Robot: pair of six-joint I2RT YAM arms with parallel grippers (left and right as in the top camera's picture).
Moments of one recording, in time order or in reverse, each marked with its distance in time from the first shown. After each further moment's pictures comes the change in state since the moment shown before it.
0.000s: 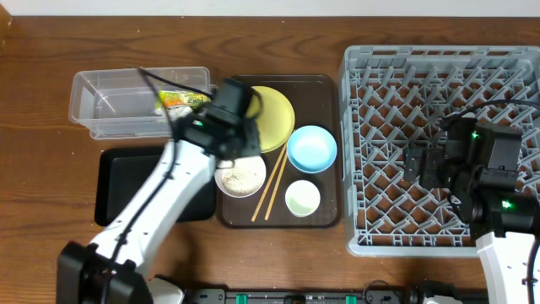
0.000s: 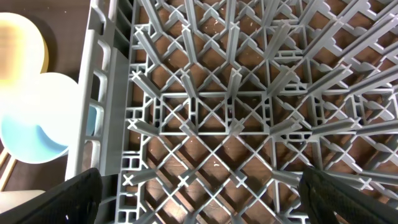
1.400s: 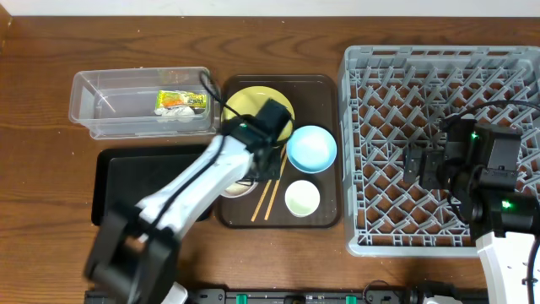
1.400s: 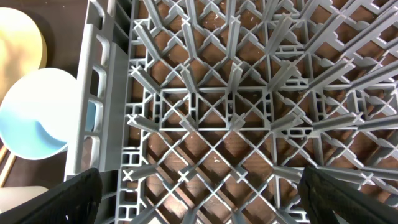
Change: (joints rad) left arm -0.100 0.129 -0.007 -0.092 0.003 0.003; right arm 0.000 0.000 0.000 -0.014 0.000 0.000
